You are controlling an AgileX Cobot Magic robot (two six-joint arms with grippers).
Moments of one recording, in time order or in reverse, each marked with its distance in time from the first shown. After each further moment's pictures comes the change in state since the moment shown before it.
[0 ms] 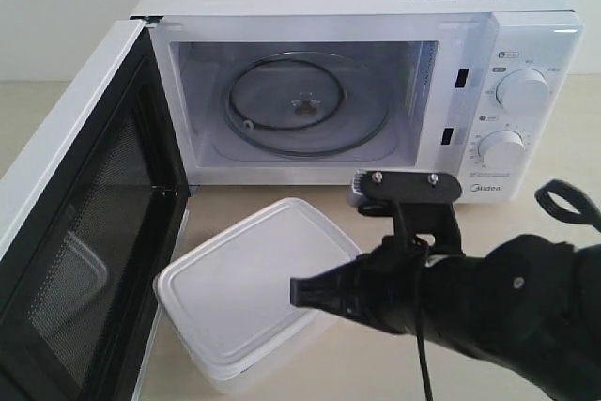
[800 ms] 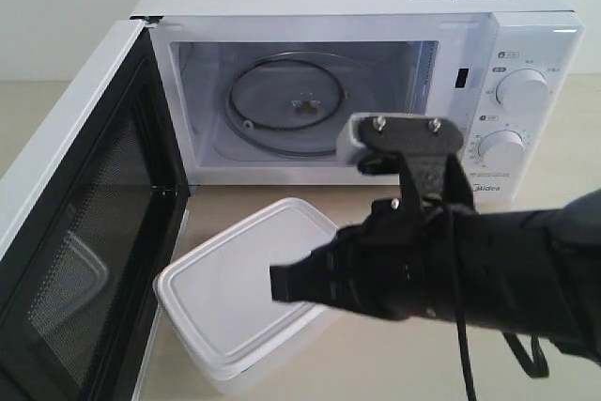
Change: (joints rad) left arm 0.000 0.000 0.000 0.000 0.000 0.000; right arm -0.018 -0.232 -0.023 0.454 0.228 -0.604
